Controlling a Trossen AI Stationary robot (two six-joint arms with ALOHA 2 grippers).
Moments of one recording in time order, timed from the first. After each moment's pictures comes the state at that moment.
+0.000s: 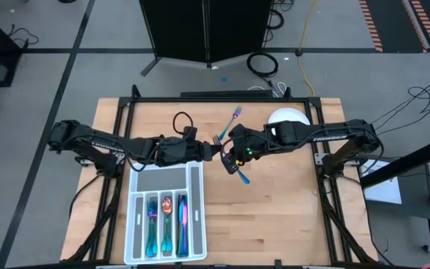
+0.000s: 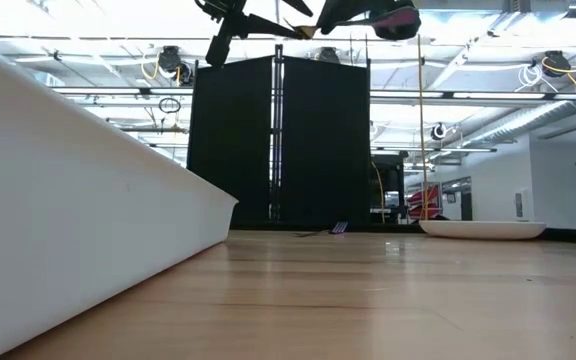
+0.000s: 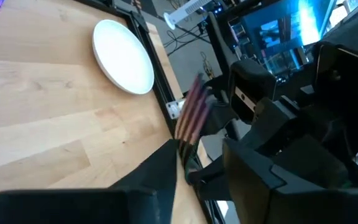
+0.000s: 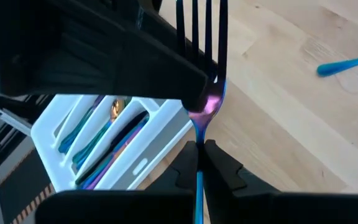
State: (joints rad) left arm -0.12 1.44 1.05 0.10 -0.41 -1.19; right arm 0.09 1.61 1.62 -0.86 0.13 0.90
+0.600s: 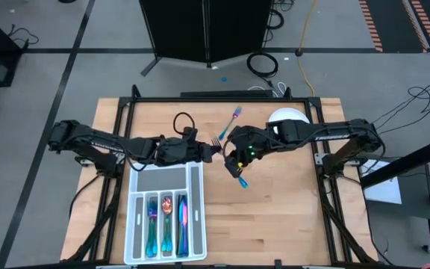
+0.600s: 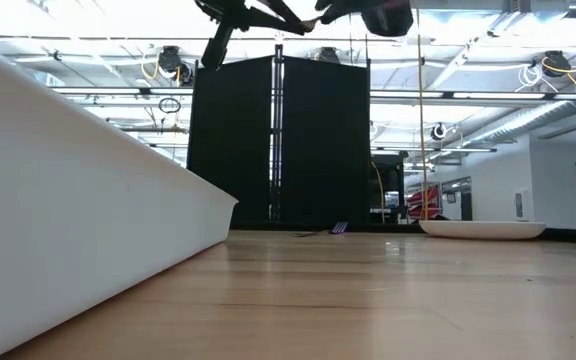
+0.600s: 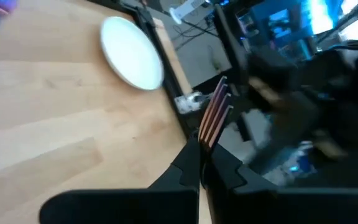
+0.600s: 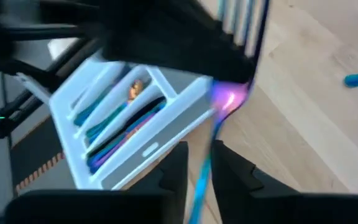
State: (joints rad) left arm -0.12 1.43 1.05 0.06 -0.40 -1.17; right arm 0.09 1.60 1.62 -0.84 0.03 0.77
